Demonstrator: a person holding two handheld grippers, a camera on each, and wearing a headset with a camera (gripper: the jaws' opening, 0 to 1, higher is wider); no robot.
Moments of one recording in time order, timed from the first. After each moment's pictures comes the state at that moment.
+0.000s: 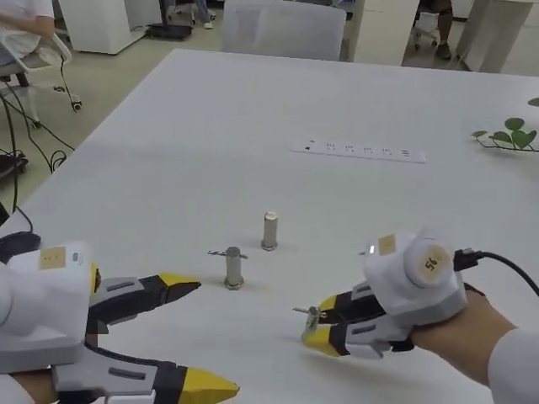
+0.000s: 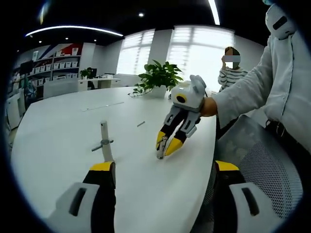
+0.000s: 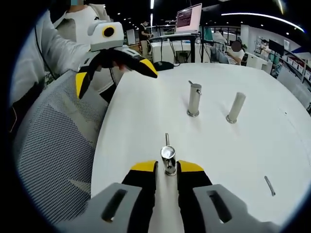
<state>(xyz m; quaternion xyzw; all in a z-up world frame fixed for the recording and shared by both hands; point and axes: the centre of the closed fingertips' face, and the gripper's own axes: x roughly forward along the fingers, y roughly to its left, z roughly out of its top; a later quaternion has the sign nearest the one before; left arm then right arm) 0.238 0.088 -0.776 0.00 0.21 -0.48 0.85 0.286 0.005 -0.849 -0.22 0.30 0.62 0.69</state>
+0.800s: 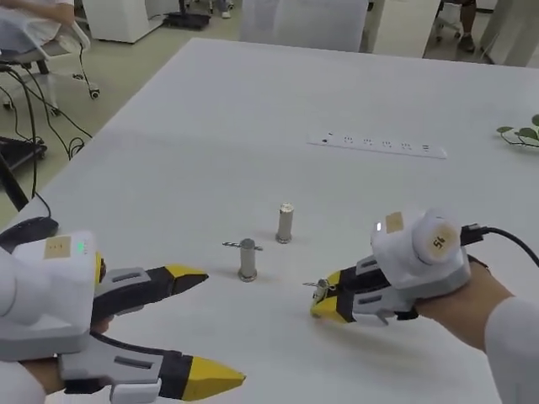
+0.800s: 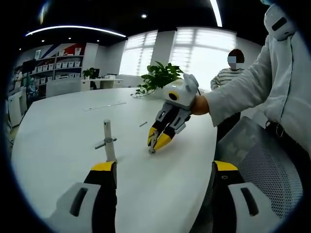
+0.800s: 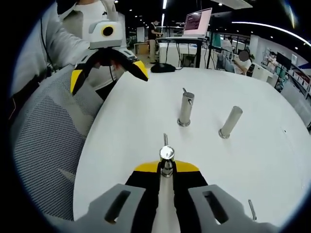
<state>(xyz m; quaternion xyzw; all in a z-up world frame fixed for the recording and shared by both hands) 0.239 0.092 -0.776 0.00 0.20 -0.47 0.86 0.320 0.019 -0.843 -0.26 0.26 0.64 0.67</state>
